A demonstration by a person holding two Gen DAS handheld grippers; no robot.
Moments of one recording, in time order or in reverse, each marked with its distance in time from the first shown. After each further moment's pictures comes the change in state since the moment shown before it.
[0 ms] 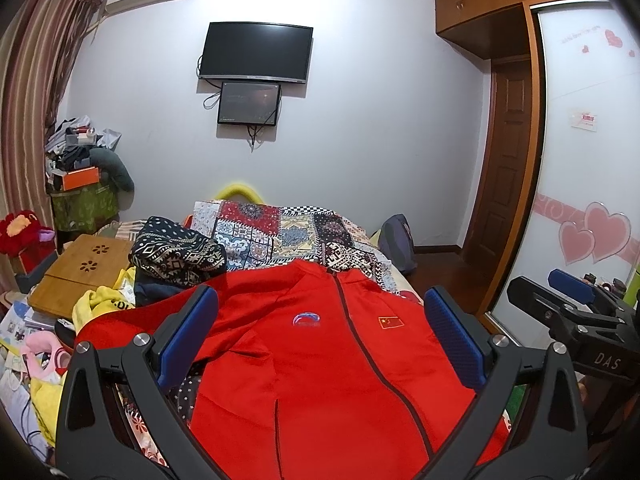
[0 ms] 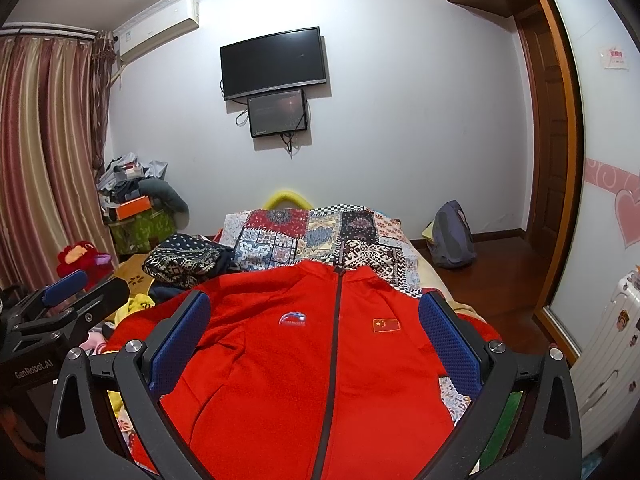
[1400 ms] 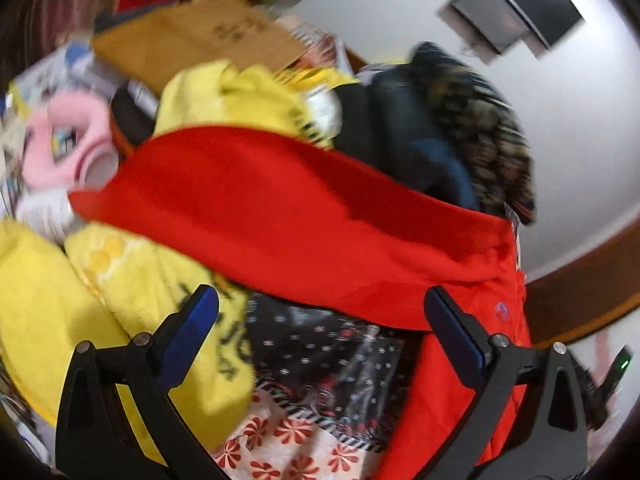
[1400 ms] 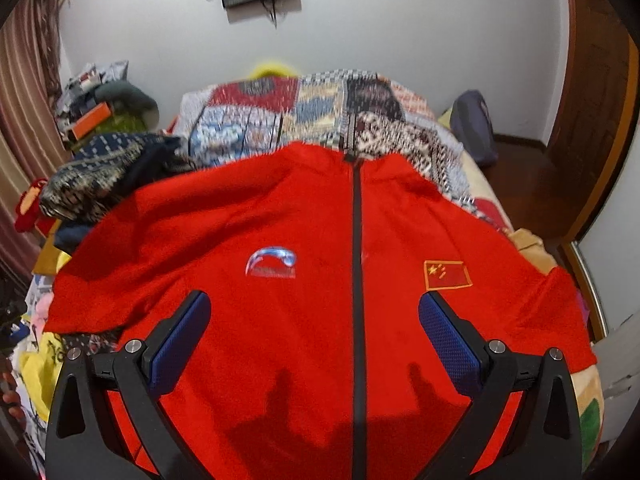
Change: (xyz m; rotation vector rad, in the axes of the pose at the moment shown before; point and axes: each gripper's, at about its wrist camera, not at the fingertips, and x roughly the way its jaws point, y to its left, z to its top) left arm 0.154 0.380 -0.144 -0.761 0.465 0.234; right arm 0.244 -0.010 -0.043 0.019 0.489 -0.011
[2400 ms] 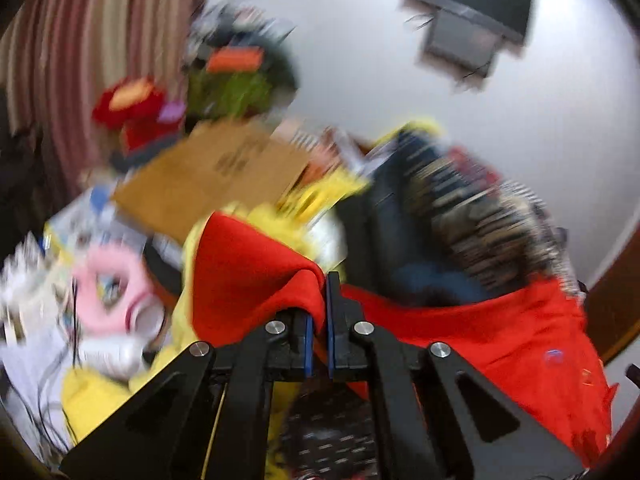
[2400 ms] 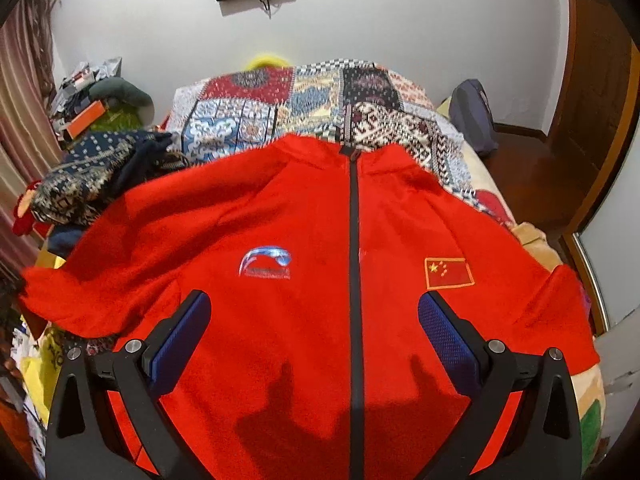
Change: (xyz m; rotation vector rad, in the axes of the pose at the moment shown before) left arm -0.041 -0.098 0.046 0.339 -0.387 0.197; right arm -0.008 -0.007 0.014 0.011 -0.012 0.008
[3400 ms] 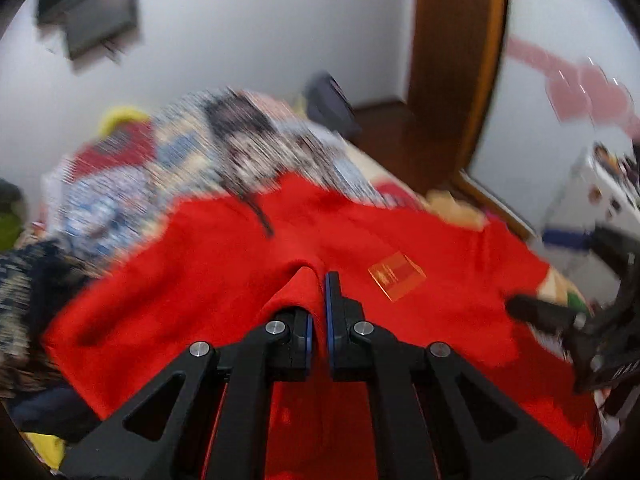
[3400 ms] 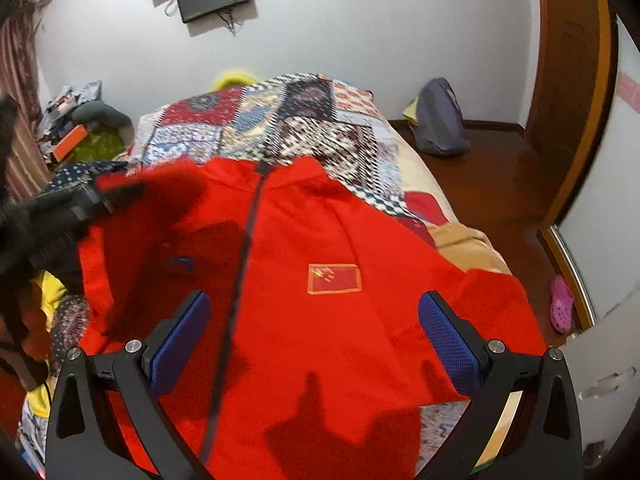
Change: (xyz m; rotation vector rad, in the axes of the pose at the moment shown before) left arm 0.020 -0.437 -0.128 0.794 0.317 -0.611; right arm -0.010 -0.115 -0.011 0.066 0.004 -0.039
